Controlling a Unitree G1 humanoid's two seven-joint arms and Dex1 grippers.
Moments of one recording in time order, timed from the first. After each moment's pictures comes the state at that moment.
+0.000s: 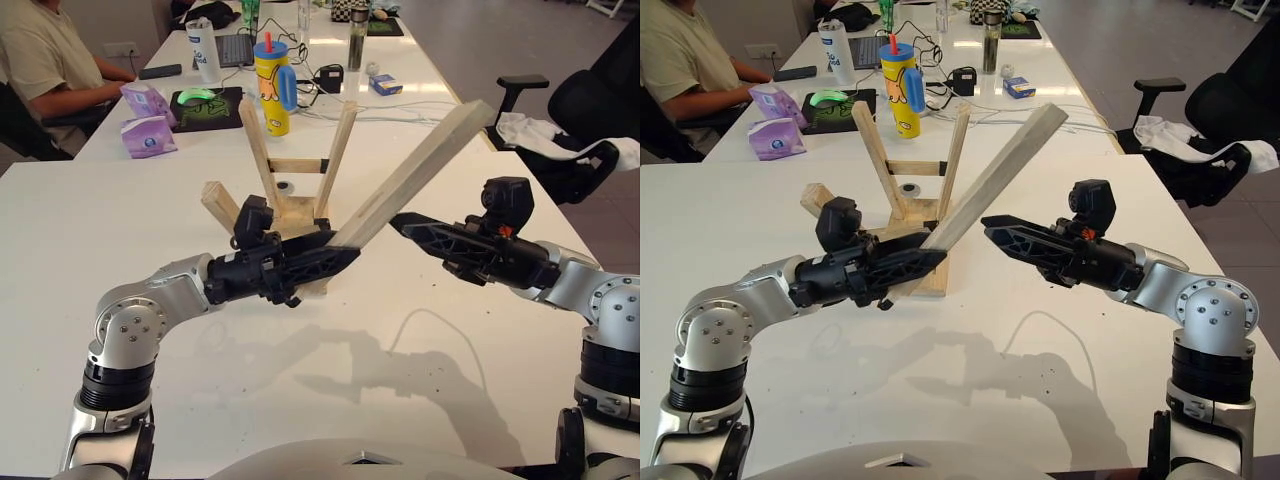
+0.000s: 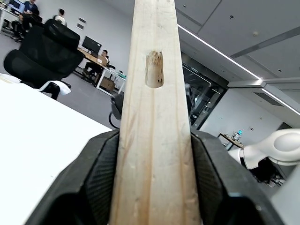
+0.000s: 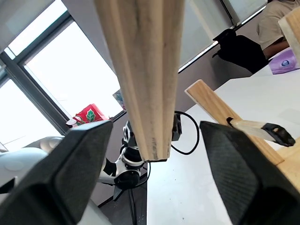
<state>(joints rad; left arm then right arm) -0.27 0.47 0.00 -0.44 -1.29 0.91 -0.66 -0.30 -0.62 -0.29 -0.24 1.52 1.16 0.75</state>
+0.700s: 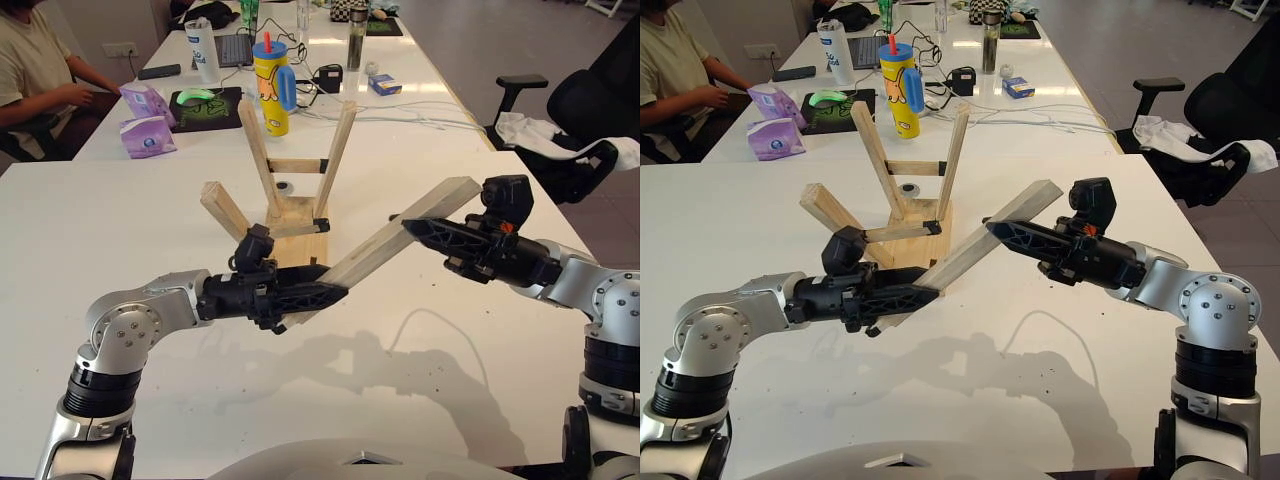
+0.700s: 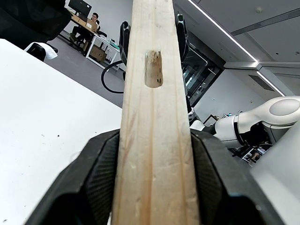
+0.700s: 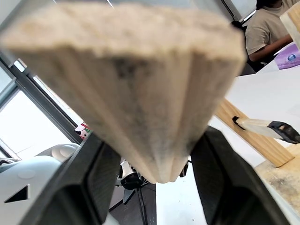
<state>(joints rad) -0.22 0.56 -0.03 -0.41 -1.21 0.96 -0.81 -0.31 -0.65 -0.26 -0.19 1.55 1.16 0.75</state>
